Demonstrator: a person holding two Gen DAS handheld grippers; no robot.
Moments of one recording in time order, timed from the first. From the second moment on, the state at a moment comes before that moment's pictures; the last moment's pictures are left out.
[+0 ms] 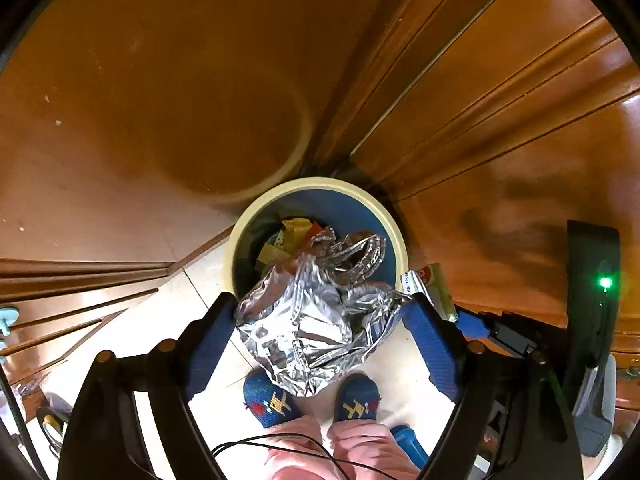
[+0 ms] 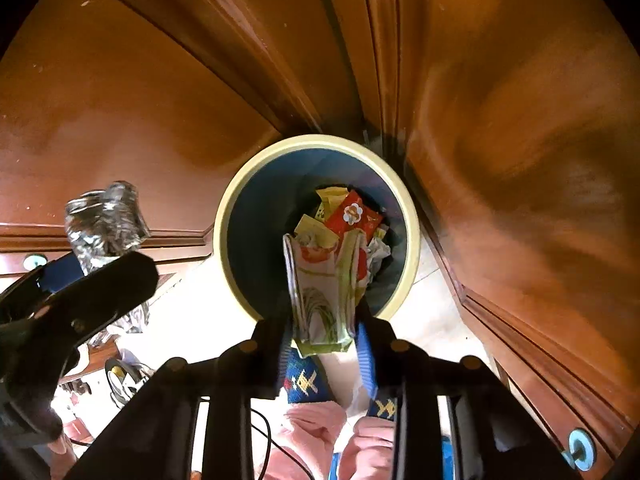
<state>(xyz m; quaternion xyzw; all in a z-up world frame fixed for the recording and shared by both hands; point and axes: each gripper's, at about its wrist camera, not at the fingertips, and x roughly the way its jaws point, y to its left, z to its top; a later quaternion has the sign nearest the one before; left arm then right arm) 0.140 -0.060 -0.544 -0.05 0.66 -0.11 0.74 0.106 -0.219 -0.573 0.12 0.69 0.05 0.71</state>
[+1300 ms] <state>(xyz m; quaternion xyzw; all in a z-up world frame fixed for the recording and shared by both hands) 0.073 0.017 -0.280 -0.17 0.59 -0.08 0.79 0.060 -0.231 -0.362 0.11 0.65 0.09 0.74</state>
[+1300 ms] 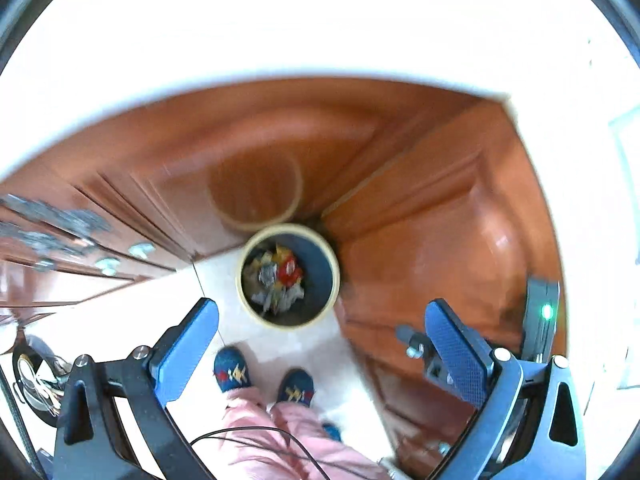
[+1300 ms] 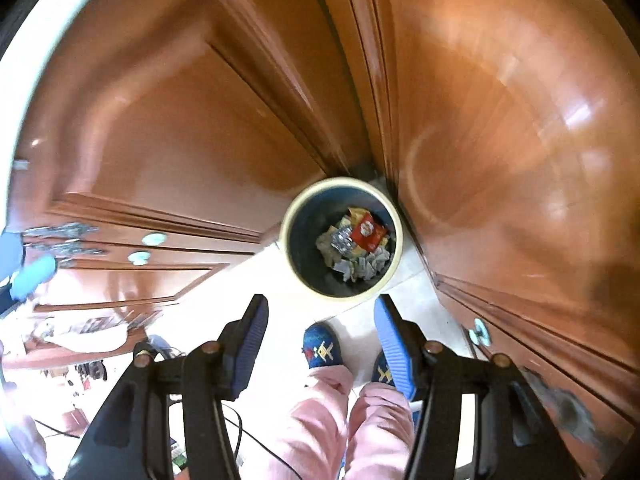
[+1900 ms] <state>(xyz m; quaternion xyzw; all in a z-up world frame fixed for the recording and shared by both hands) 0.074 0.017 -0.012 -0.13 0.42 0.00 0.90 0.067 -0.236 -0.103 0.06 0.49 0.16 0.85</state>
